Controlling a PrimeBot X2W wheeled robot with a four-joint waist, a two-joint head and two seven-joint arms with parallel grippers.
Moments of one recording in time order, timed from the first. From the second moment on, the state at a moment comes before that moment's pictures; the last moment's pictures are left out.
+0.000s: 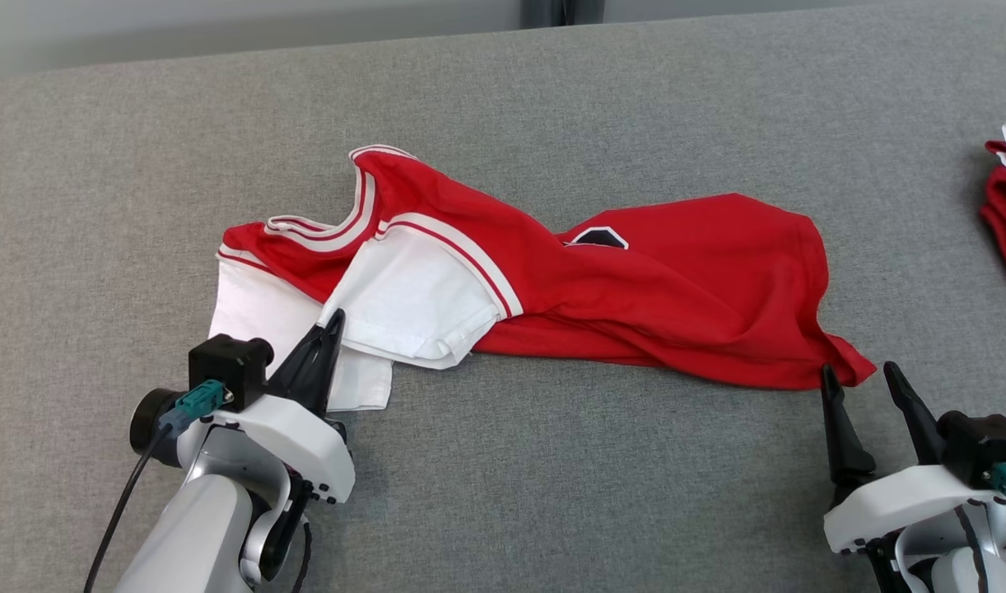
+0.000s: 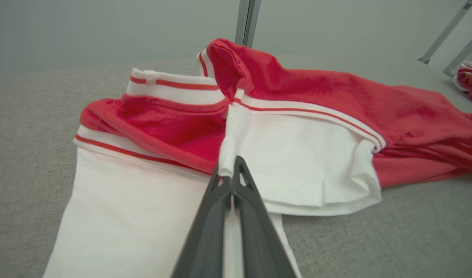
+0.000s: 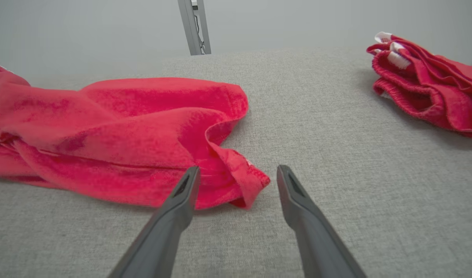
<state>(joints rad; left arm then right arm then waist) -0.32 0.22 -0.35 0.32 -0.42 -0.01 -0.04 -0.12 -0.05 -0.06 0.27 0.16 0.13 -0.14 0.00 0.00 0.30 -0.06</state>
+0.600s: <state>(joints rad) -0.32 0.25 -0.33 0.22 -0.42 0.02 -0.06 -0.20 -0.05 -0.12 0.31 0.18 0.13 -0.17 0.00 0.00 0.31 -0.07</state>
